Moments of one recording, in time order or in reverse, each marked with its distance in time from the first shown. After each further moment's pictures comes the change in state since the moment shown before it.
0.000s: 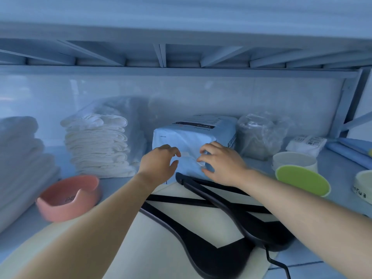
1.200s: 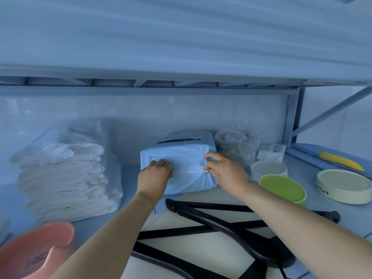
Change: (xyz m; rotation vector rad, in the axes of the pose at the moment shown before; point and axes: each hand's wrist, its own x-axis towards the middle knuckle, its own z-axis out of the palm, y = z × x) left_hand 0.057 -0.019 0.043 0.005 0.159 0.213; right_hand 0.000 0.016 -0.009 0.054 0.137 0.361
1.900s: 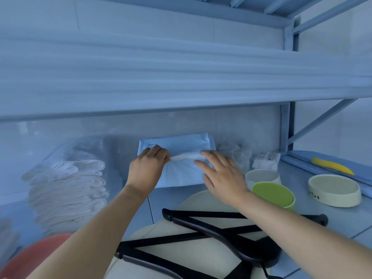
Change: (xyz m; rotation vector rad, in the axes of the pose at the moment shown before) left_hand 0.019 0.017 -0.078 0.046 0.425 0.175; right_hand -0.014 -0.009 -0.023 -0.333 0.408 -0.183
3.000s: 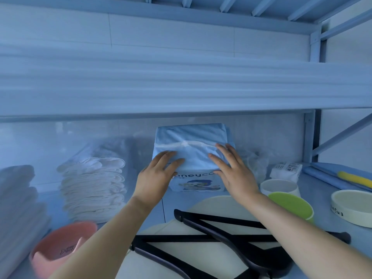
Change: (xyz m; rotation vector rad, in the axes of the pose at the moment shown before) left_hand -0.030 0.004 -0.021 0.053 0.009 0.043; right_hand 0.010 0.010 0.012 0.260 0.135 0.058
